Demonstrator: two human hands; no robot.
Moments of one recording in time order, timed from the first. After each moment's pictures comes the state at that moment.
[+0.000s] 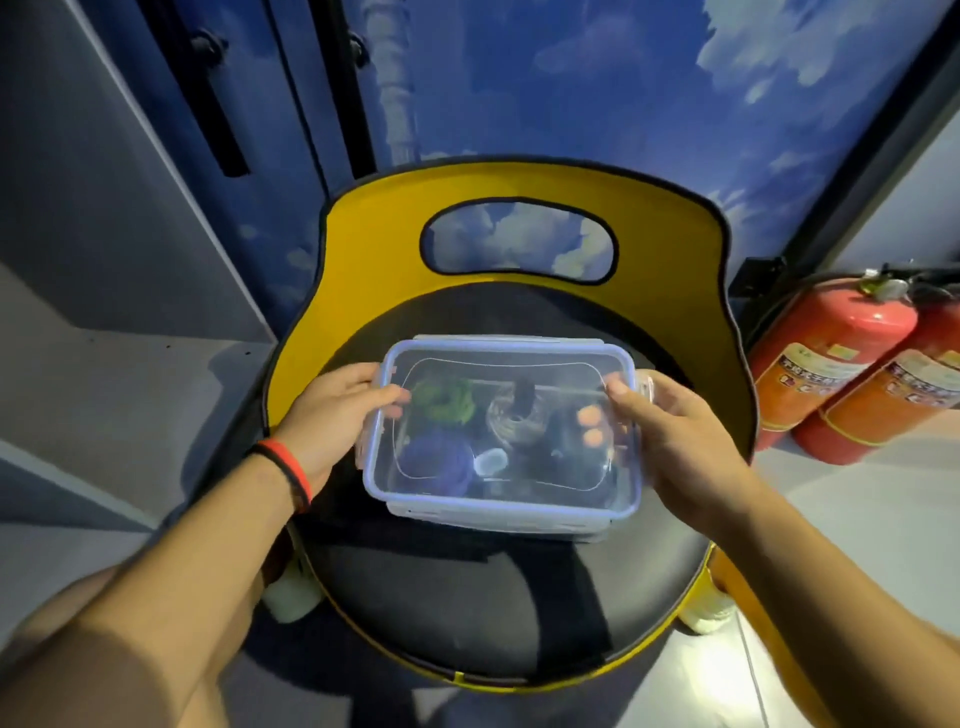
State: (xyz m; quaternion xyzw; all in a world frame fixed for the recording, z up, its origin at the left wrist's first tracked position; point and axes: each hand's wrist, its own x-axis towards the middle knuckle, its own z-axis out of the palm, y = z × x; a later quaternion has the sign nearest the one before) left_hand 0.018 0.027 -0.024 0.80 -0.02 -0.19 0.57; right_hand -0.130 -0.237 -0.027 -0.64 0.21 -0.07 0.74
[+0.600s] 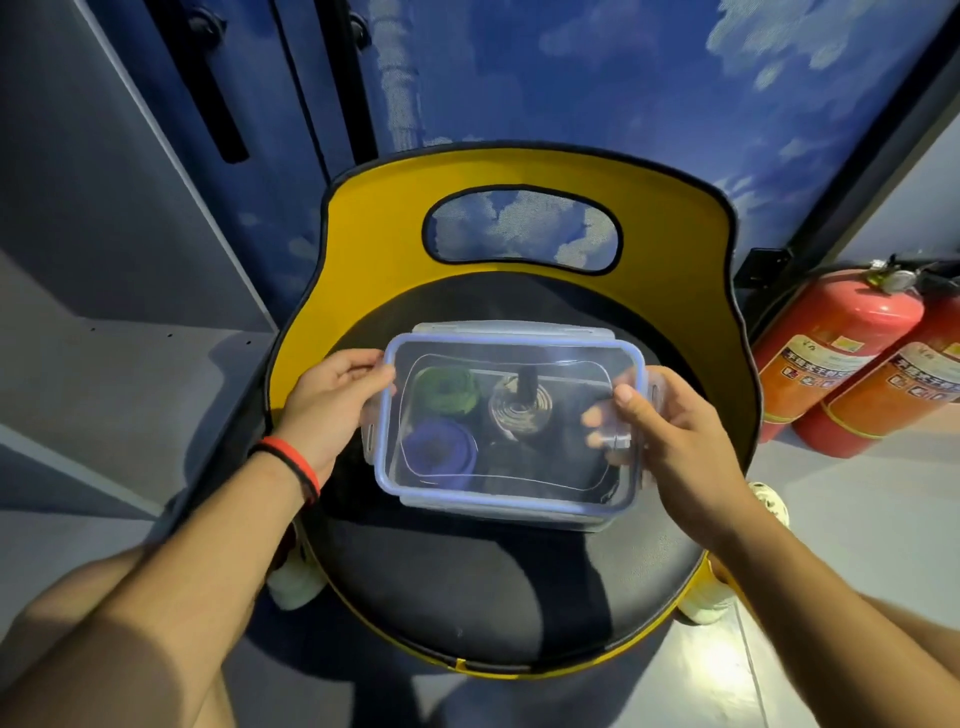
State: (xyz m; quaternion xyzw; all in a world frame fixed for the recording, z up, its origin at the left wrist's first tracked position) left_hand 0.020 0.032 -0.039 0.76 -0.01 -0.15 0.63; right_hand -0.143 -0.229 -0.036 -0.70 0.16 -0.13 0.68
